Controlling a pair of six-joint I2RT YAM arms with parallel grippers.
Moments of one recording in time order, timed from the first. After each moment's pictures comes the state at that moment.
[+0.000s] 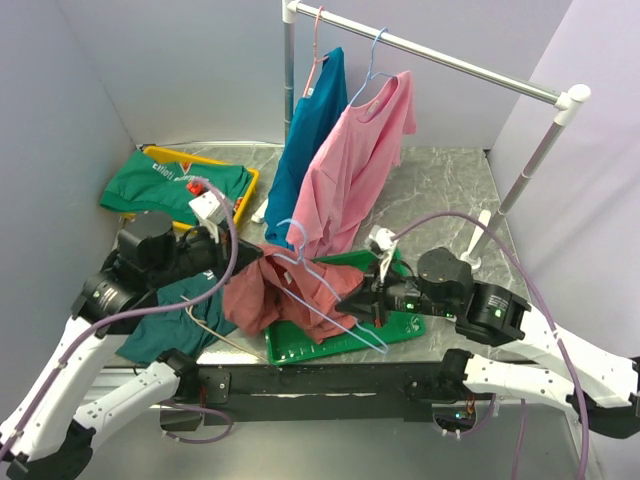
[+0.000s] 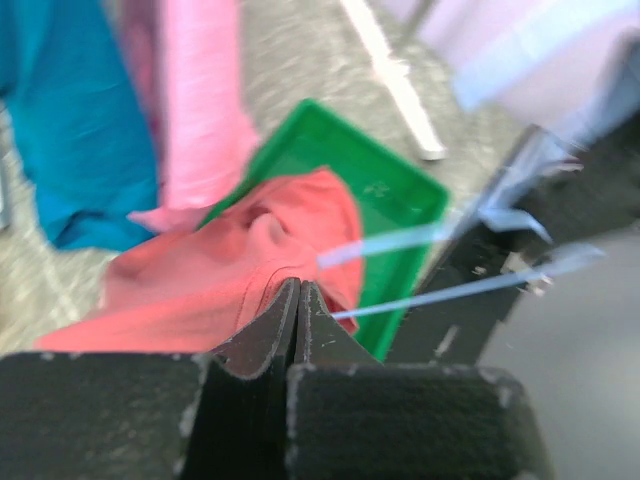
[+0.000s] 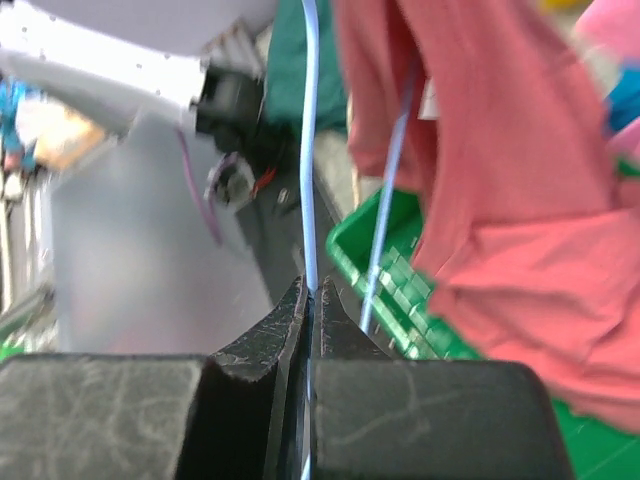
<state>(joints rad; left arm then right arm) -0.56 0.78 1.16 -0.67 0.39 -0.20 1.07 0.77 0.97 -0.52 -0.22 0.38</state>
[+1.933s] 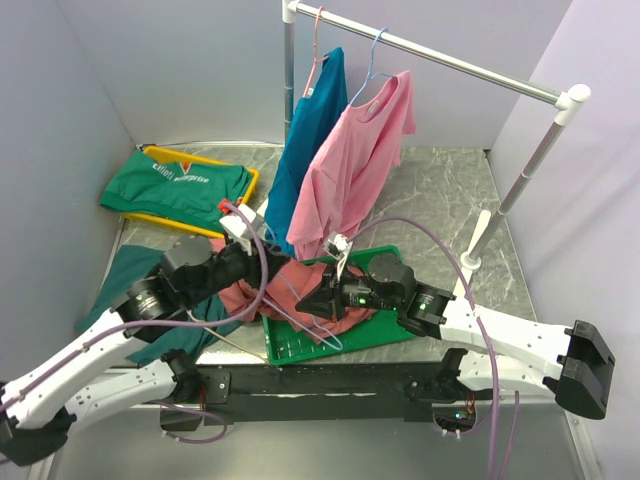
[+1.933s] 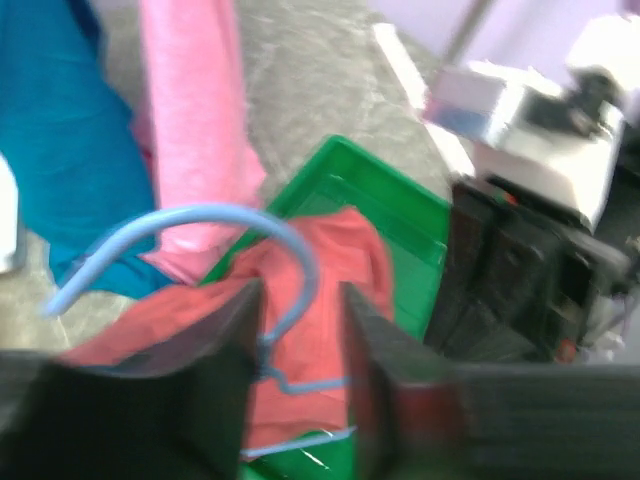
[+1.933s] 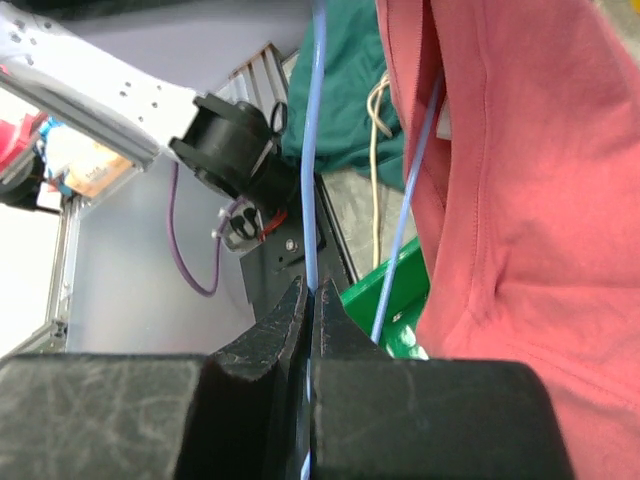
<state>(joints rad) -0.84 0.75 0.93 -0.36 0.05 -0.24 1.02 1.03 0.67 0.17 -0.34 0.49</state>
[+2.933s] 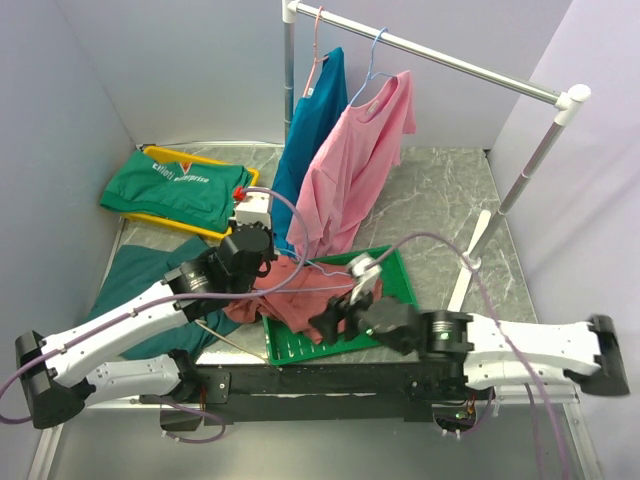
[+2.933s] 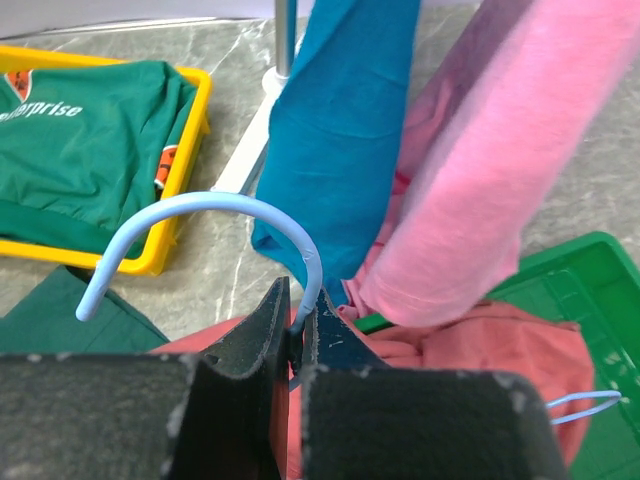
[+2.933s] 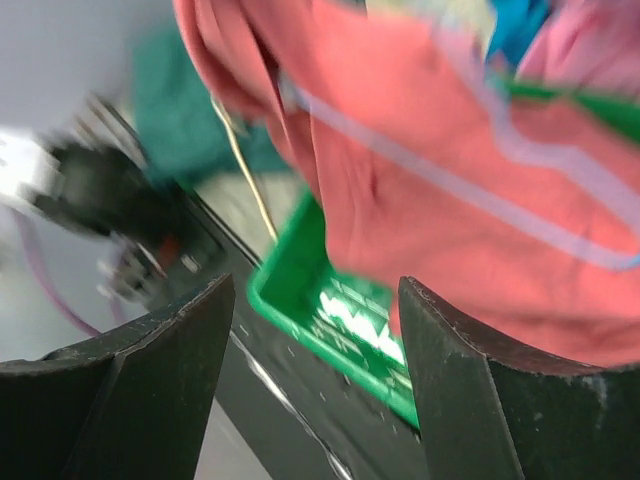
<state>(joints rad) -0.97 1.03 0.98 -0.33 -0.76 -0.34 1.35 0.82 0.67 -0.20 0.42 0.62</state>
